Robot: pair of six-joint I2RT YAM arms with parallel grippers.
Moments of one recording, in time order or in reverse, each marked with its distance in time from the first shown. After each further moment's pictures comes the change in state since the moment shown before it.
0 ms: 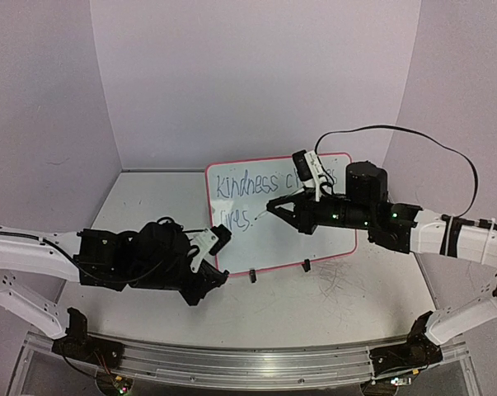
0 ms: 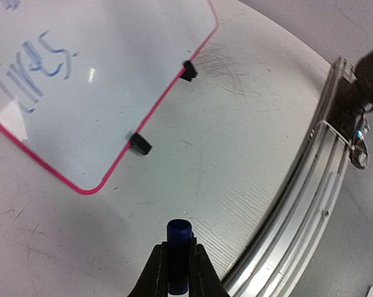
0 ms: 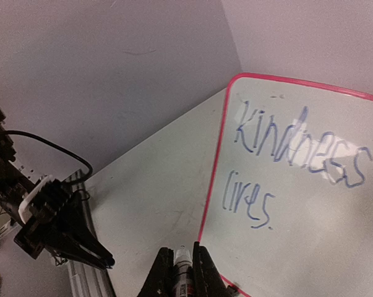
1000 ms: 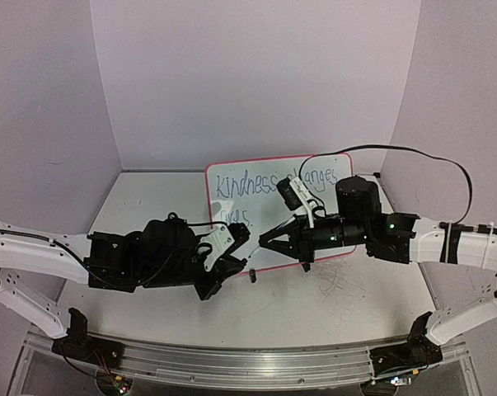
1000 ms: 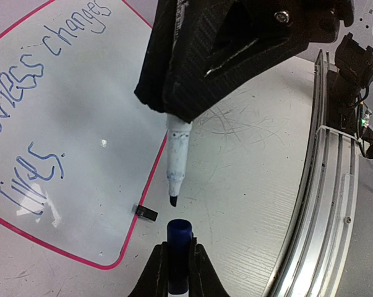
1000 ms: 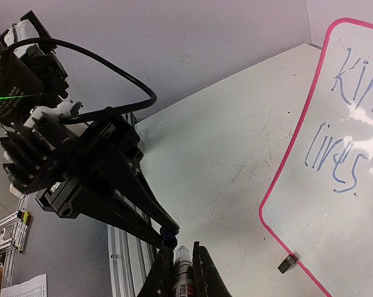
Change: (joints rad) left arm -0.043 0.063 0.000 0.253 -0.036 0.350; right arm 0.088 0.005 -0.029 -0.093 -0.180 -0.062
